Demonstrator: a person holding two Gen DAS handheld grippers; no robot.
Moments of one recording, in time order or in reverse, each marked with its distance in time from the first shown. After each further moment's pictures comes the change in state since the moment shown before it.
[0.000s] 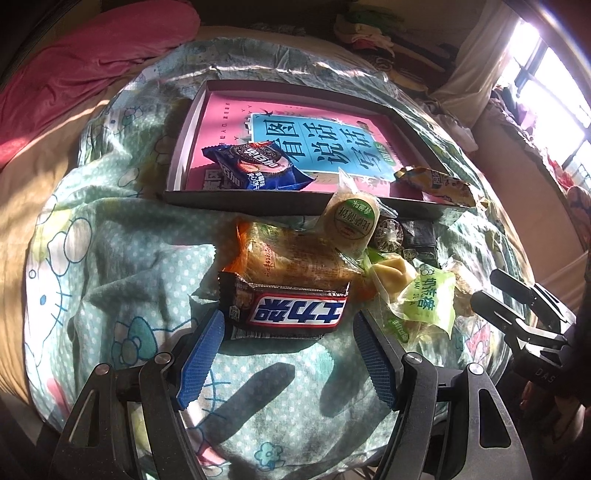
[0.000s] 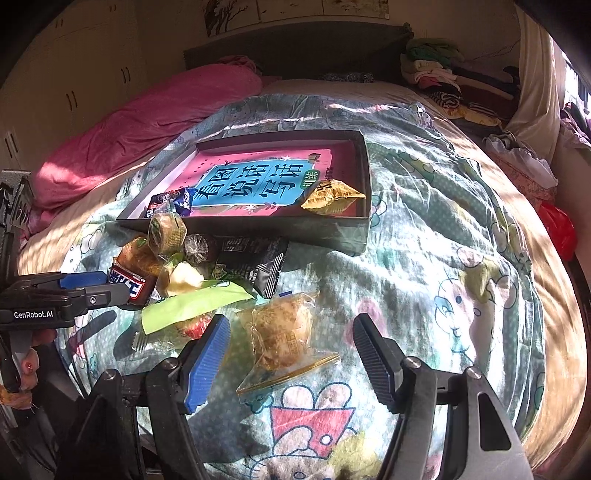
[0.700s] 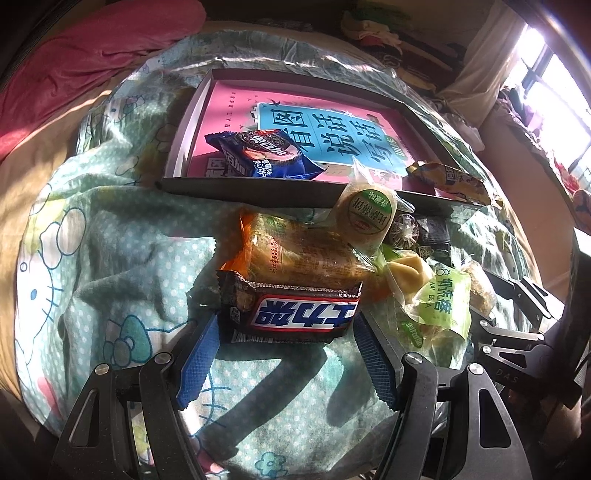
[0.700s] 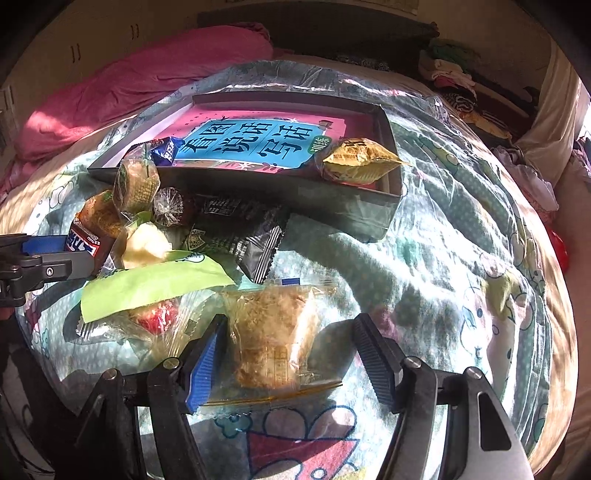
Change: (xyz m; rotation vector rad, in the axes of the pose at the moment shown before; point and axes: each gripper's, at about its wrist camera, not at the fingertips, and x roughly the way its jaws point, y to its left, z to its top) left arm 0.014 0.000 -0.001 -0.018 0.015 0.019; right arm 0.045 0.010 -0.002 -0.119 0.091 -0.074
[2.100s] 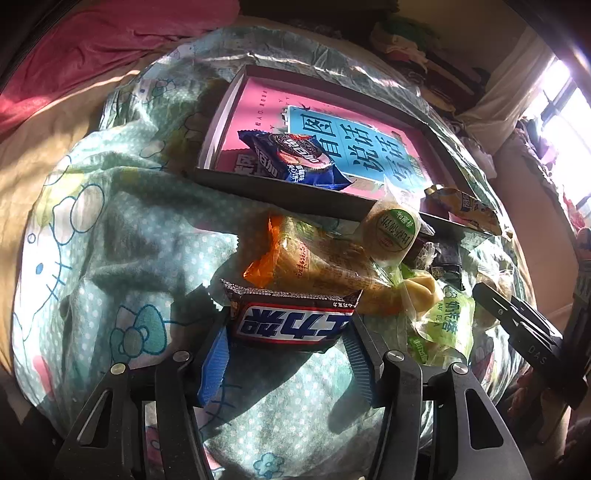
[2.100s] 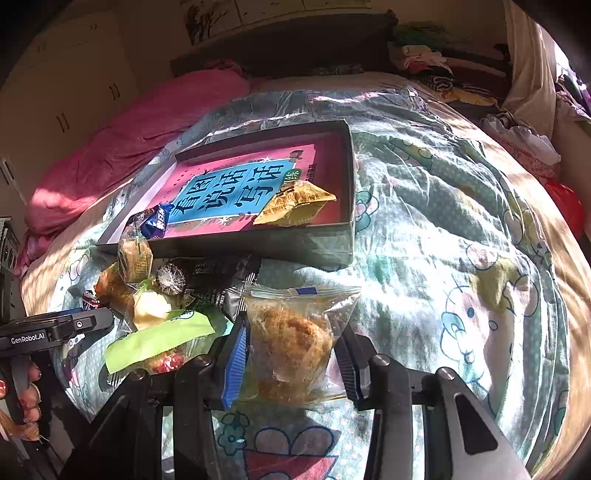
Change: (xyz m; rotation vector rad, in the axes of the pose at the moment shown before) left arm -0.004 0.015 0.001 -0.130 -0.016 -0.001; right arm -0.015 -0.040 0.008 0.214 -0.100 0.123
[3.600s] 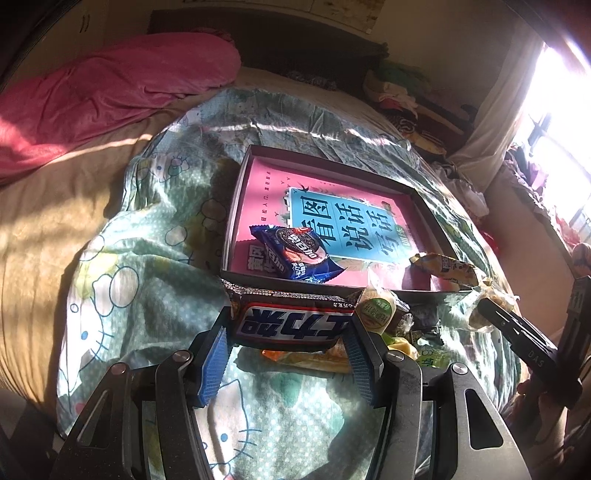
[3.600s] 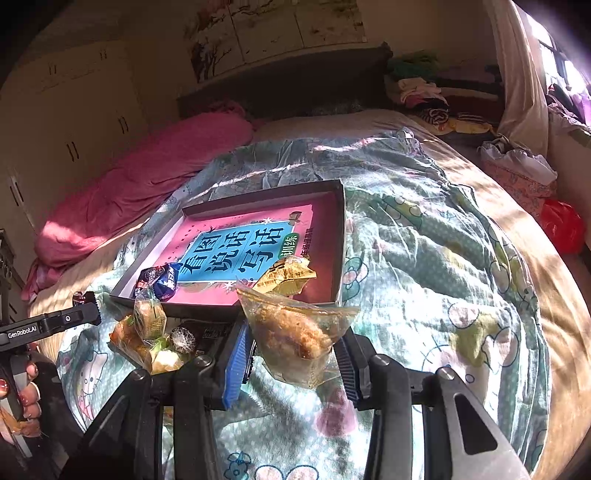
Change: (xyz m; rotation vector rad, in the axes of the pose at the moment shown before) left arm -0.043 0.003 0.024 0.020 -0.217 -0.004; right arm -0.025 -0.010 0.027 0.010 -0.166 0.030
